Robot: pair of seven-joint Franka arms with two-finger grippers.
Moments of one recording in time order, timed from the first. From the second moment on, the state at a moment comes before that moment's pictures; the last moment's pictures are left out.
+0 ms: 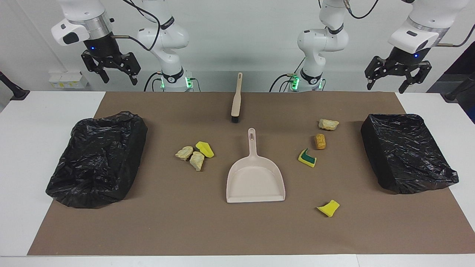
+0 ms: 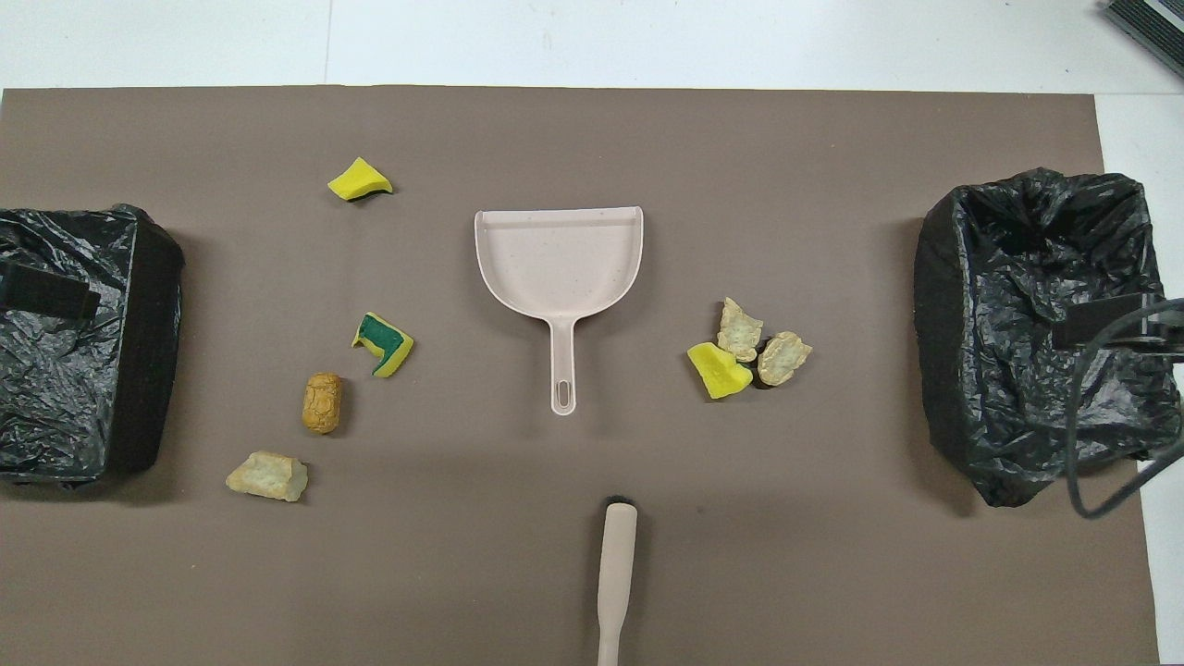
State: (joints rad) left arm -0.07 0.00 -0.01 -1.41 0.02 1.47 0.19; right arm 0.06 -0.12 -0.07 -1.60 0.00 1.52 0.12
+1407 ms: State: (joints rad) left arm -0.08 -0.04 -0.04 -1.50 0.02 1.47 0.09; right arm 0.06 -0.12 -0.06 -1.61 0.00 1.52 0.12
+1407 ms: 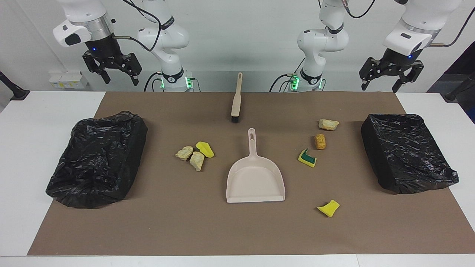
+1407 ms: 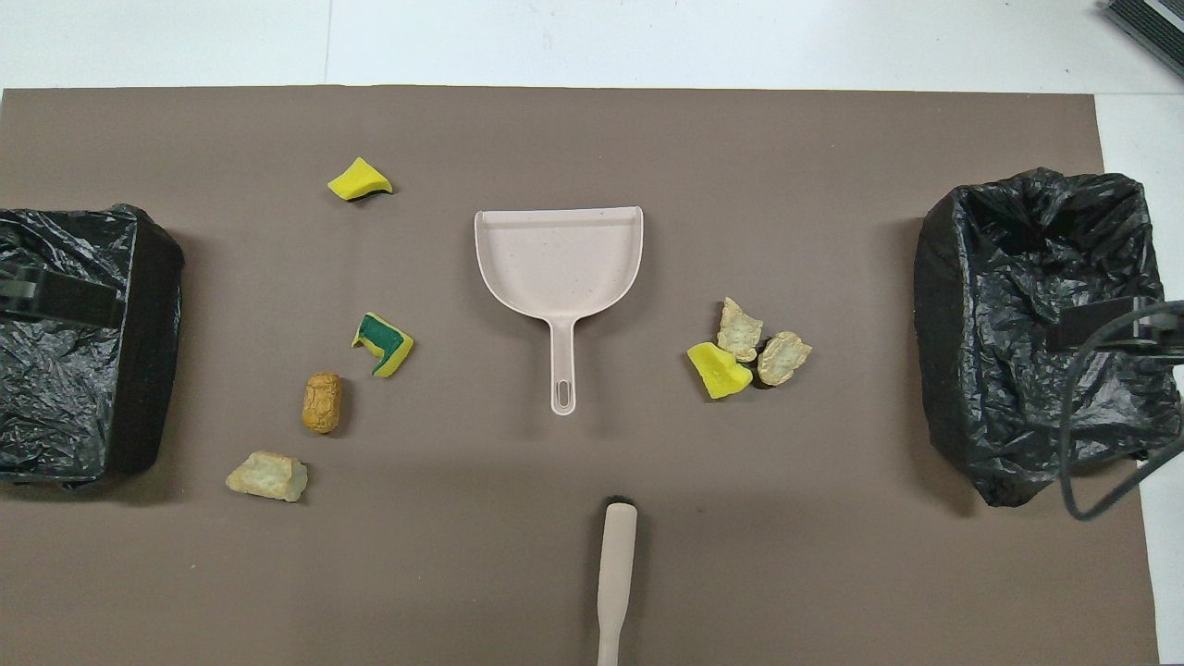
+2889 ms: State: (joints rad) left arm -0.47 -0.20 -0.05 -1.94 0.01 1.68 -0.19; right arm 0.06 -0.13 -0.06 -1.64 0.00 1.52 0.12
